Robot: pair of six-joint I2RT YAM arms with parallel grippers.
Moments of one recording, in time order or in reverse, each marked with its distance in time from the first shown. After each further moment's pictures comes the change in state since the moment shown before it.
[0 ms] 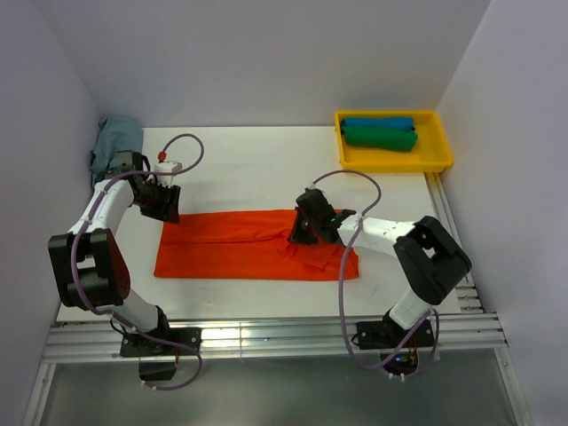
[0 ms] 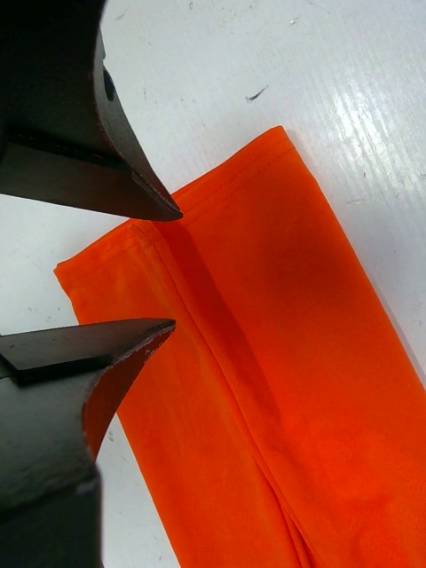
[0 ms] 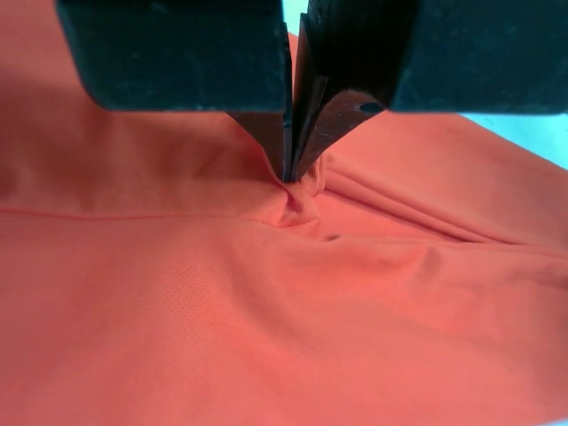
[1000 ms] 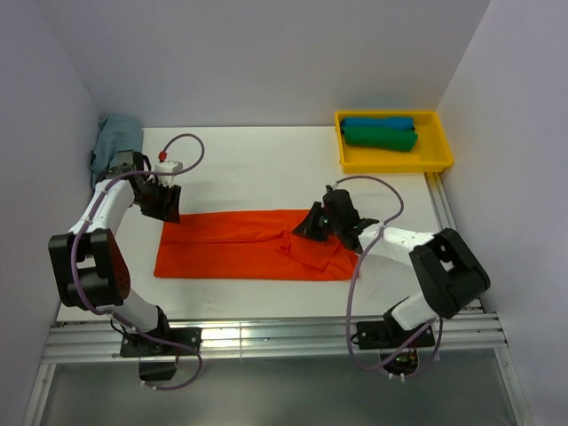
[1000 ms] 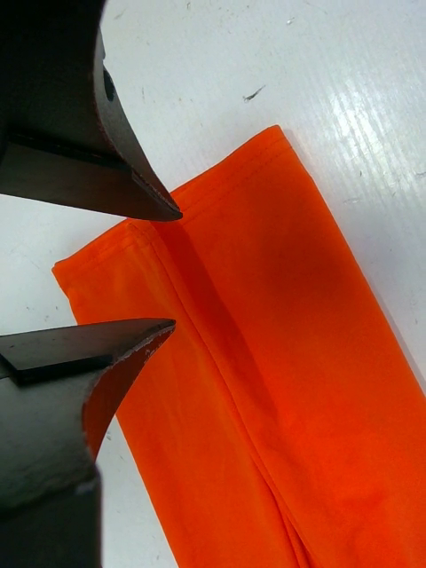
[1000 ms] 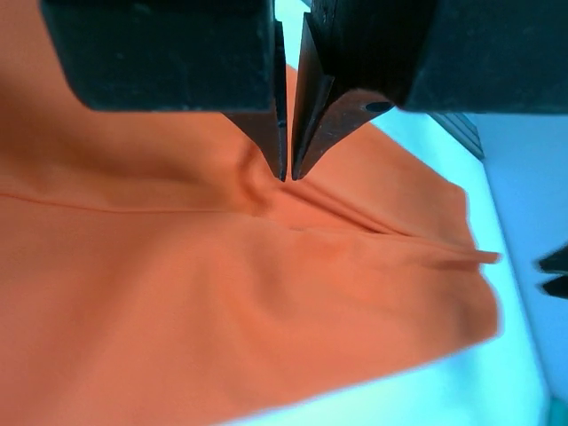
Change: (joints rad) left arm -0.006 0.000 0.000 0.003 -0.002 -0.007; right arm -0.136 -0.128 -0.182 0.267 -0.191 0.105
